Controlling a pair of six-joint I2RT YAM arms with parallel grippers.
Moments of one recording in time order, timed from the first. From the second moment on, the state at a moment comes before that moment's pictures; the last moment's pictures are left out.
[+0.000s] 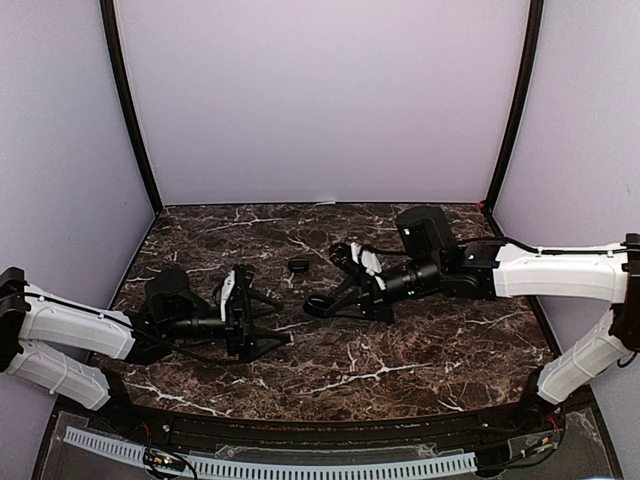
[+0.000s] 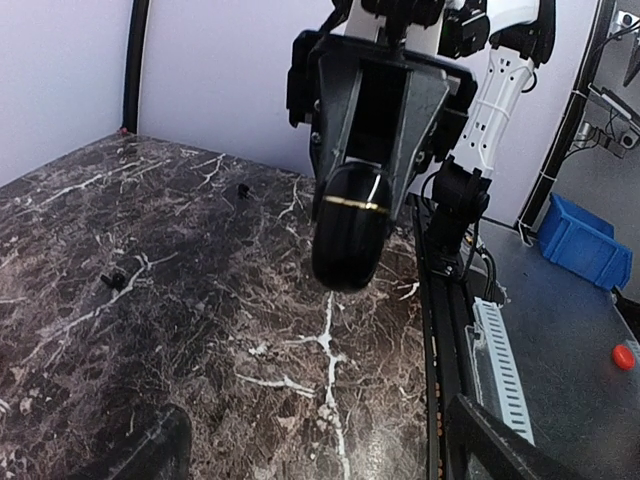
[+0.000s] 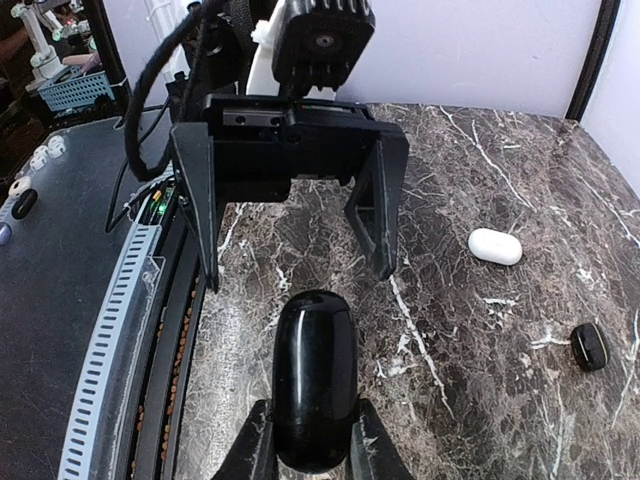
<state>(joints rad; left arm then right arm) -0.84 1.24 0.35 0.74 0.55 -0.15 0.93 1.42 0.97 -0.09 -0.64 -0.30</state>
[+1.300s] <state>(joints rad) -0.88 1.55 0.44 1.04 0.68 -0.15 0.99 1.53 1.06 -0.19 -0.61 -0.37</state>
